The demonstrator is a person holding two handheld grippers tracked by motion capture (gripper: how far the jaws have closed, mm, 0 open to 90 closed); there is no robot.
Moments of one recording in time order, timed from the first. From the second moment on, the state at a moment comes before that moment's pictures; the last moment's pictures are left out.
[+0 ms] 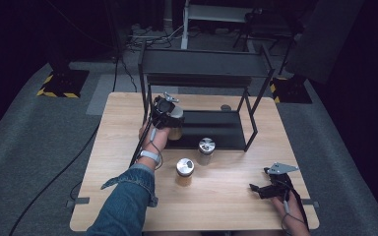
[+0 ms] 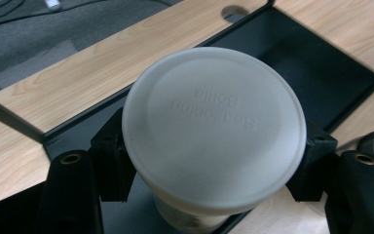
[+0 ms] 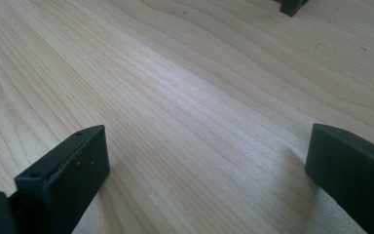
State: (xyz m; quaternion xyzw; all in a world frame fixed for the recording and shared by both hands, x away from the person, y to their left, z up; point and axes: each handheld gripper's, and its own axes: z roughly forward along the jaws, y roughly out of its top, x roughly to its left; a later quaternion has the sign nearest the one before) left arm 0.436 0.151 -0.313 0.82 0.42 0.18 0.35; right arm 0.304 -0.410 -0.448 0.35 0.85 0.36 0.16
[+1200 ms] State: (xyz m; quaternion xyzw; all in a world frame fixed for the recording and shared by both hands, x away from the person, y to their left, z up) left arm 0.444 0.154 -0.330 0.80 0.44 0.19 0.36; right arm 0.304 -0.410 -0.448 0.35 0.85 0.36 0.16
